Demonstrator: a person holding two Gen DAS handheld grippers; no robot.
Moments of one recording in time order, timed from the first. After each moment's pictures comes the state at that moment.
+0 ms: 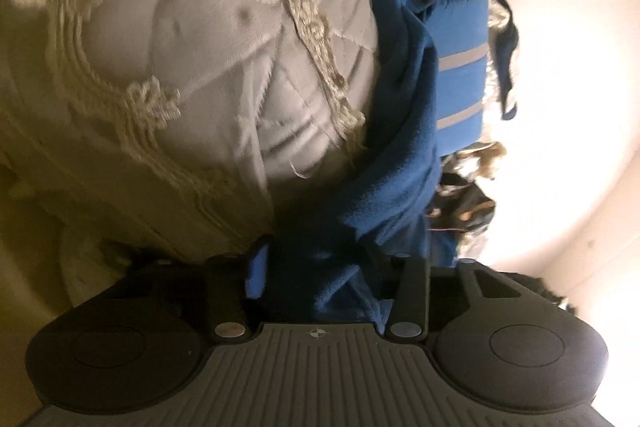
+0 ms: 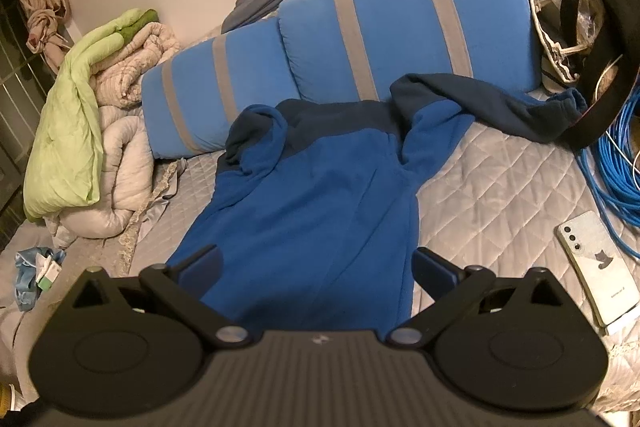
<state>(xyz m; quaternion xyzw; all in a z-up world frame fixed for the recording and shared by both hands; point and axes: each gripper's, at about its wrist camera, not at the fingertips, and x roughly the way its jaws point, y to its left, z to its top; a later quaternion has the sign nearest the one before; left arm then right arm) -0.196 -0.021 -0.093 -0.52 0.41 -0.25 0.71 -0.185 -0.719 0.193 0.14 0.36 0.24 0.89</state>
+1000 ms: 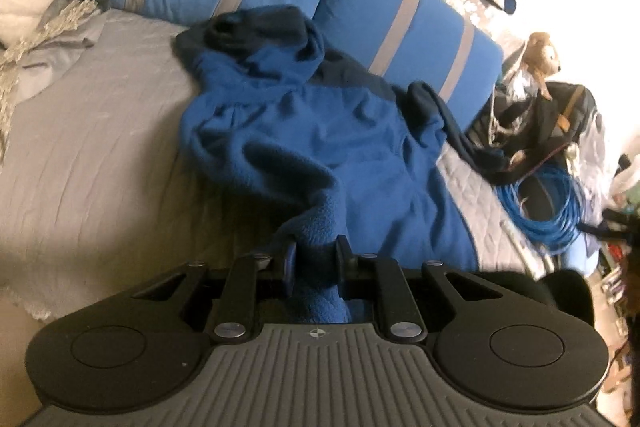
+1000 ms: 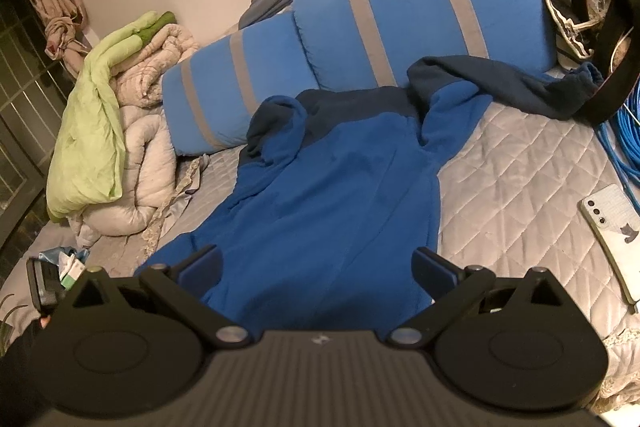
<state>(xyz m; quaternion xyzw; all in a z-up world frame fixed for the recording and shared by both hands) -0.173 -0.159 0.135 -0.17 0.38 -0.14 0.90 -0.200 -0.722 0.169 0.17 0.36 0.27 0.88</state>
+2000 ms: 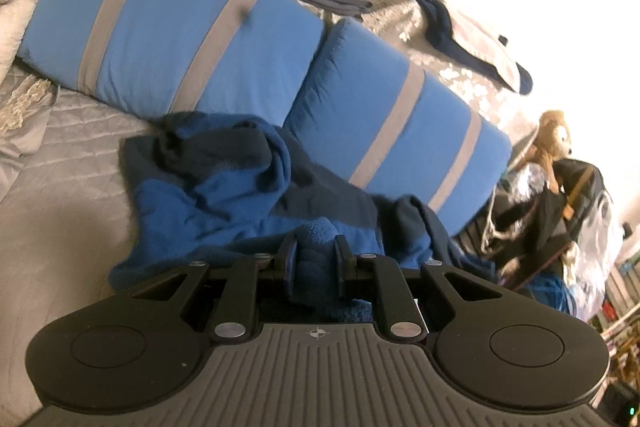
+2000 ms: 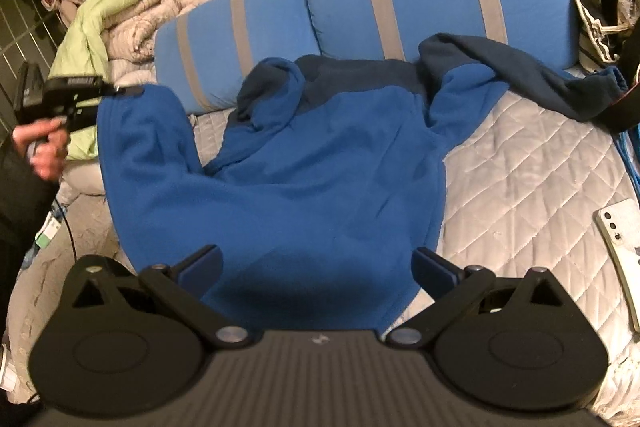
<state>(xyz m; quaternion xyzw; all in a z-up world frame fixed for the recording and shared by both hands) -0.014 -0.195 0.233 -0.20 0.33 -0.12 0.91 -0.170 -0.688 0.138 0.10 0.38 0.28 0.87</state>
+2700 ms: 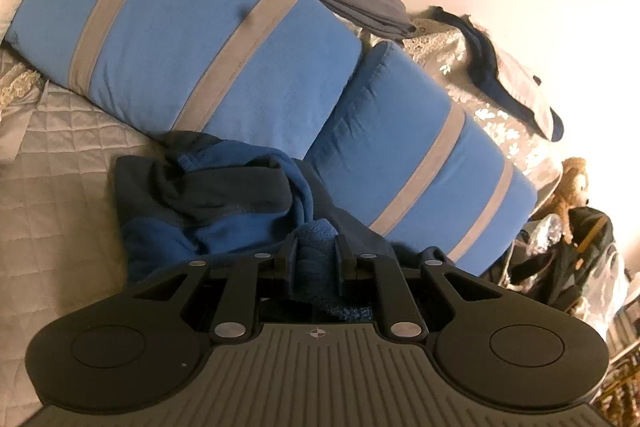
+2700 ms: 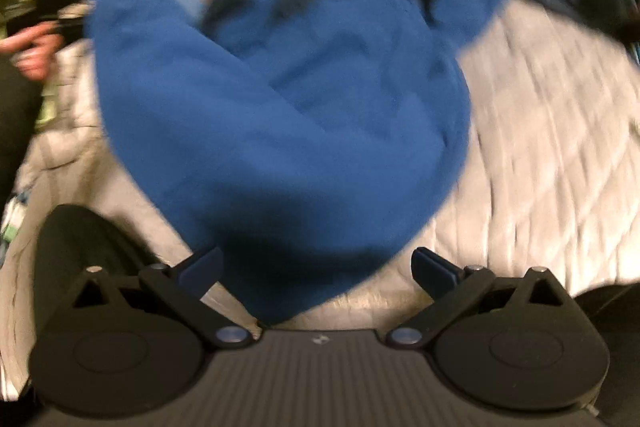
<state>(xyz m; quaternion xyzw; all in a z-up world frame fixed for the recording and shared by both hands) 0.063 -0.166 0.208 -0.26 0.32 -0.11 0.91 -0.159 -0.611 0.072 0.10 0.50 0.21 0.84</state>
